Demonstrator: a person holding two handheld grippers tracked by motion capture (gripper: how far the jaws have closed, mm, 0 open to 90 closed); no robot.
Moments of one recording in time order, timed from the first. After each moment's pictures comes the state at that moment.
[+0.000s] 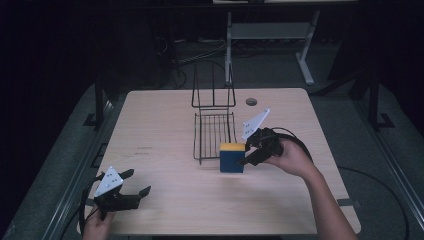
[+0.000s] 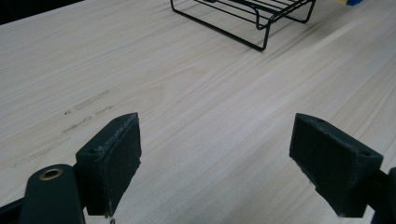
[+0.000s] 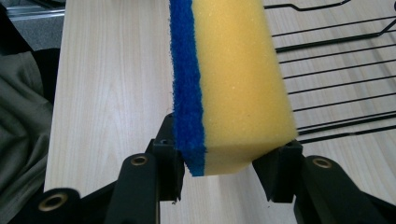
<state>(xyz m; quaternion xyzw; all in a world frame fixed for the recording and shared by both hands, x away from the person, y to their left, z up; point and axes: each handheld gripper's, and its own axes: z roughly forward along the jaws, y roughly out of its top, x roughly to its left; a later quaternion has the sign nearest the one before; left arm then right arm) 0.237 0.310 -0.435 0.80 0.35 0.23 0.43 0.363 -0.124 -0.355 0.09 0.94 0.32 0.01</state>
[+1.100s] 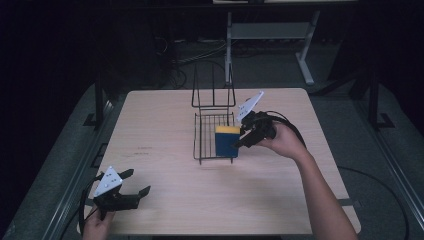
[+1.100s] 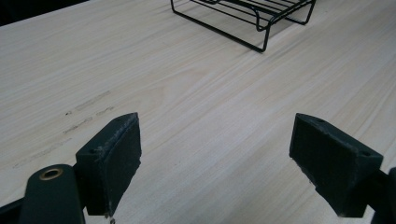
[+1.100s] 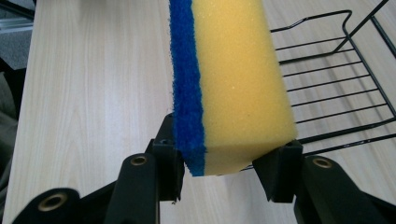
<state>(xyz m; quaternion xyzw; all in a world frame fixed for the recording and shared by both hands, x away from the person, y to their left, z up) 0.237 0.311 -0.434 0.80 0.35 0.23 0.43 0.408 -0.115 -0.343 0.11 0.94 0.33 0.01</state>
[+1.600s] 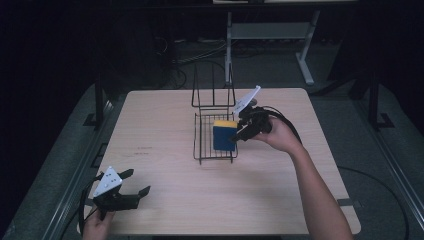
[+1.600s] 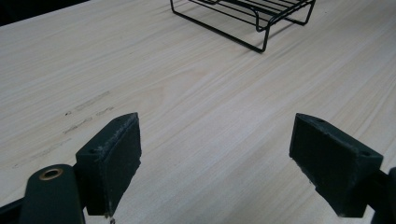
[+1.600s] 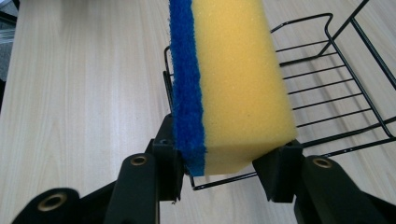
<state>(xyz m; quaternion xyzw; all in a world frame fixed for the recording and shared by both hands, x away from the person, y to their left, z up) 0.237 0.311 -0.434 0.80 0.35 0.23 0.43 0.432 -0.110 -0.350 0.12 0.93 0.34 0.01</state>
